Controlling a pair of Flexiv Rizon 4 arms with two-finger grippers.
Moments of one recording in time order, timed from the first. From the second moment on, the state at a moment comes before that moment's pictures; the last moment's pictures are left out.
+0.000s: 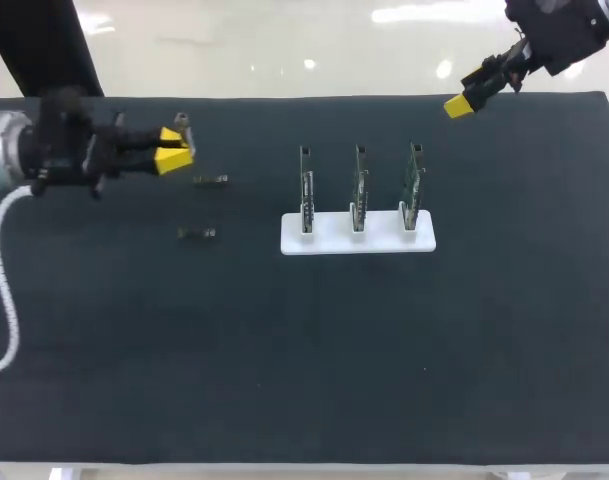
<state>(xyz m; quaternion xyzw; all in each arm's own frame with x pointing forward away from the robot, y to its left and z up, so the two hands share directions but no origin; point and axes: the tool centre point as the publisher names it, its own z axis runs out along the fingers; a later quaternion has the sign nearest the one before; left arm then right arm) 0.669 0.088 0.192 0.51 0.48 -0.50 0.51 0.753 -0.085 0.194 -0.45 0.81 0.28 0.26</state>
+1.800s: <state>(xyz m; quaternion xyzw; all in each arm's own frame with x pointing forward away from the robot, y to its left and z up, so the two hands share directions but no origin) 0.693 -0.012 0.200 0.51 0.47 -0.52 0.50 0.751 -0.086 0.196 -0.49 0.79 0.27 0.26</state>
